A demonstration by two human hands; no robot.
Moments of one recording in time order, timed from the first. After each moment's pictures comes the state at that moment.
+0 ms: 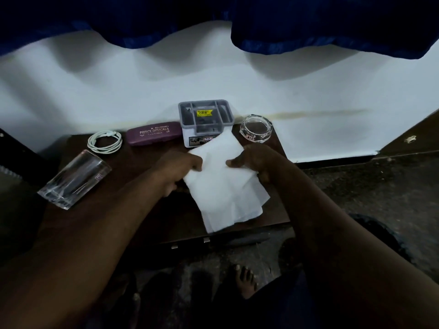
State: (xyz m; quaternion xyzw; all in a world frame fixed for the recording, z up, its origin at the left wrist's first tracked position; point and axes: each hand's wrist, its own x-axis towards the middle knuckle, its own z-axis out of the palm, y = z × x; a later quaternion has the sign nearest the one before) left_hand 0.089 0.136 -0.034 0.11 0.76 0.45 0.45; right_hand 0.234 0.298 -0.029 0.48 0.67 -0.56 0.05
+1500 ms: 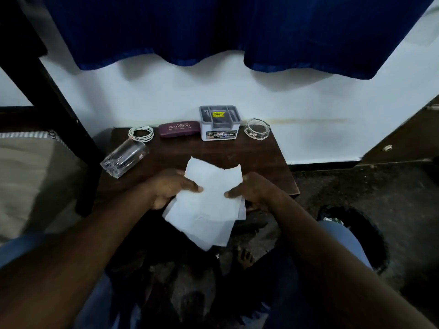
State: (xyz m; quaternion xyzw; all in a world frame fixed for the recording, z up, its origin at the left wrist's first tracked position) left_hand 0.124 -0.013 0.001 0.16 0.68 0.45 0.56; right_hand 0.304 0.139 0.010 0.48 0.68 -0.56 0.06
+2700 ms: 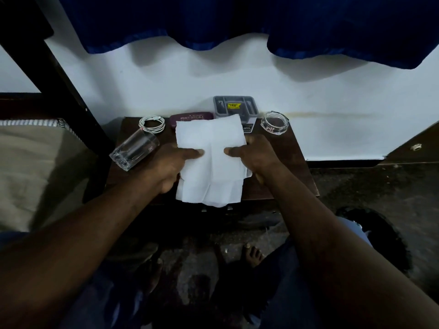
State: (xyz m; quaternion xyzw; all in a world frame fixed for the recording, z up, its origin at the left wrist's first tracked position) left_hand 0.101 0.002 0.011 0.10 0.63 0.63 0.44; right_hand 0.231 0.168 0.014 0.41 0.72 -0.54 -0.14
